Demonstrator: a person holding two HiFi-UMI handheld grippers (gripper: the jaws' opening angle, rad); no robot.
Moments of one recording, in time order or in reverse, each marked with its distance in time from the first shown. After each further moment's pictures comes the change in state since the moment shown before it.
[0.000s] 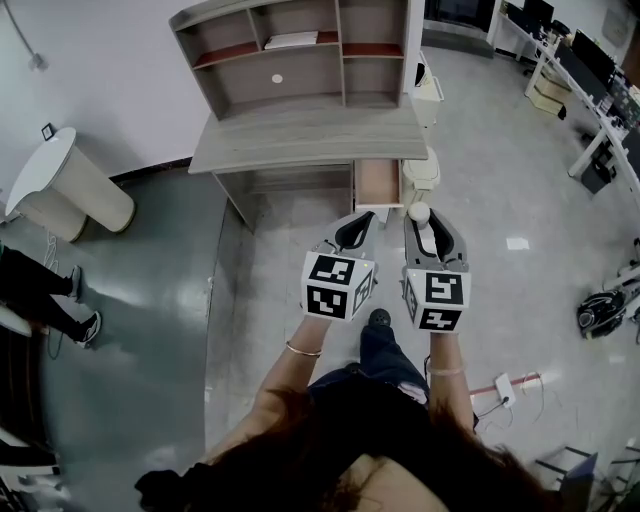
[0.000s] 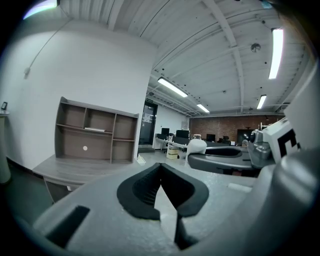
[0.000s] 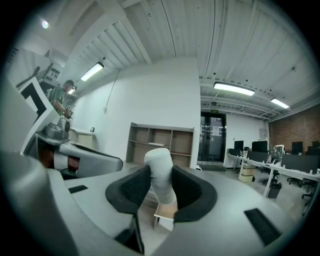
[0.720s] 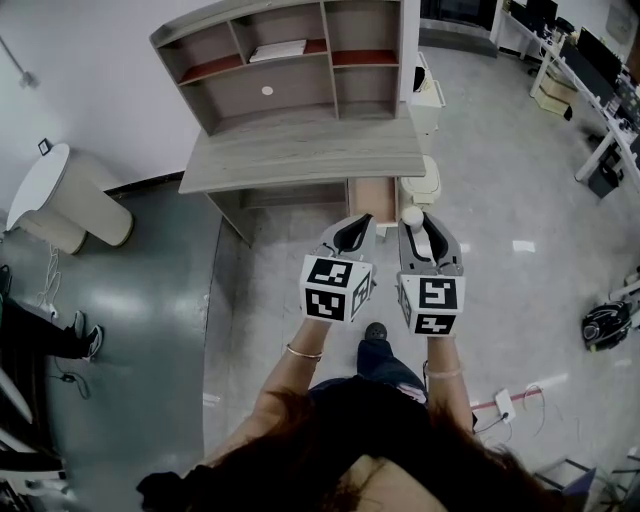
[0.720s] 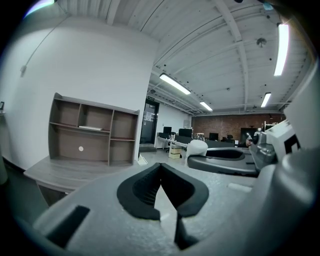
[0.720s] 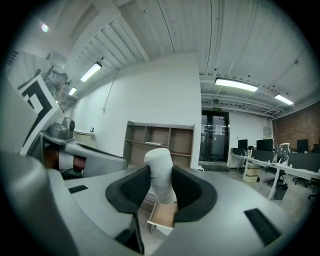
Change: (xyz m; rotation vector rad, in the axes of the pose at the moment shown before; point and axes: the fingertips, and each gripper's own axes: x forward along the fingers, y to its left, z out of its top) left arm 0.097 0.020 0.009 0.000 0.016 0.019; right arm 0.078 -0.051 -0.008 0.010 -0.007 0.036
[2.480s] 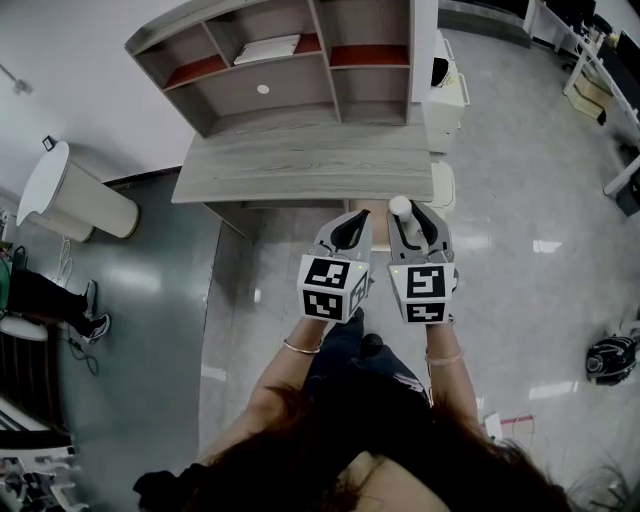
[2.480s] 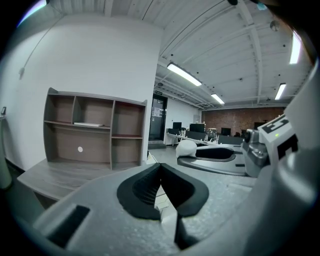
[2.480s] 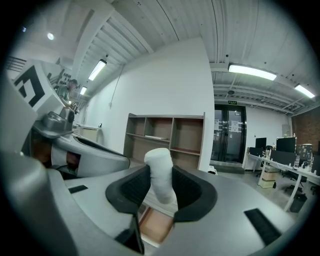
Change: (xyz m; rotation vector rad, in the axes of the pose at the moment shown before) left arm 0.165 0.053 0.013 0.002 0.053 0.114; right arm 0.170 -0.081 -0.021 -0.038 0.034 0.167
